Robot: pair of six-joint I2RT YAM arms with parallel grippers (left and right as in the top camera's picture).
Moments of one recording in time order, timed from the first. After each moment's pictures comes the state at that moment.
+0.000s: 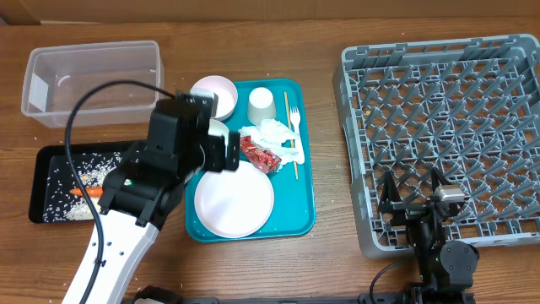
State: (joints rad) left arm -0.33 1.17 1.12 -0.79 0.02 -0.19; right arm -0.03 0.01 0.02 -0.02 -0.12 0.12
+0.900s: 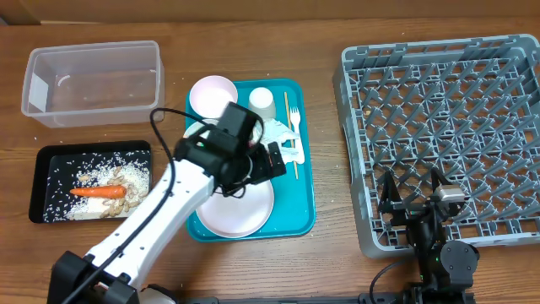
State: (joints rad) left arm -0.51 1.51 1.12 -0.81 0.23 -0.85; right arm -0.03 0.01 0.02 -0.02 -0.12 0.12
